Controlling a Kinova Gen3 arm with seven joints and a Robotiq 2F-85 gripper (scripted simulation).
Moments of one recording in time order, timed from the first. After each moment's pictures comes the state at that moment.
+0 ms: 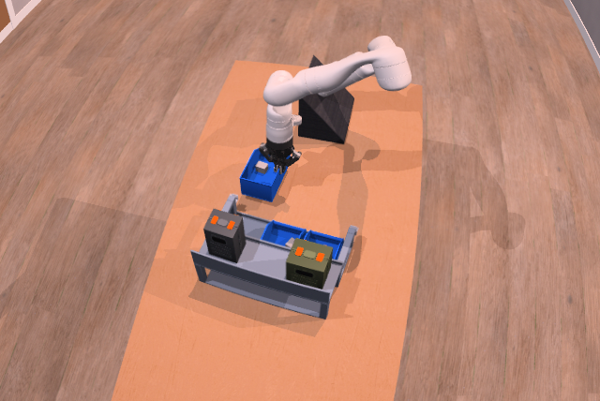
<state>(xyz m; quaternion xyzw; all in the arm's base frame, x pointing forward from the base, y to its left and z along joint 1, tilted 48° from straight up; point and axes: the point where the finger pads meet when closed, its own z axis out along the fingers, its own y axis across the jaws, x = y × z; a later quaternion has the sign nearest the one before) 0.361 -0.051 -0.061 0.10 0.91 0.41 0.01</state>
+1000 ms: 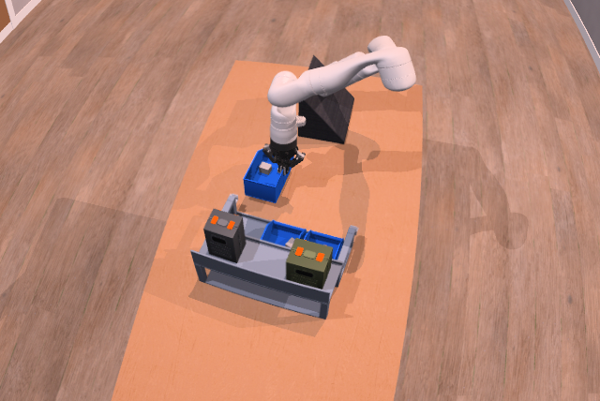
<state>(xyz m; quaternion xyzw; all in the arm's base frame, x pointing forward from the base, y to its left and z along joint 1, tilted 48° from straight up) 0.363 -0.043 -0.052 0.10 0.91 0.41 0.01</state>
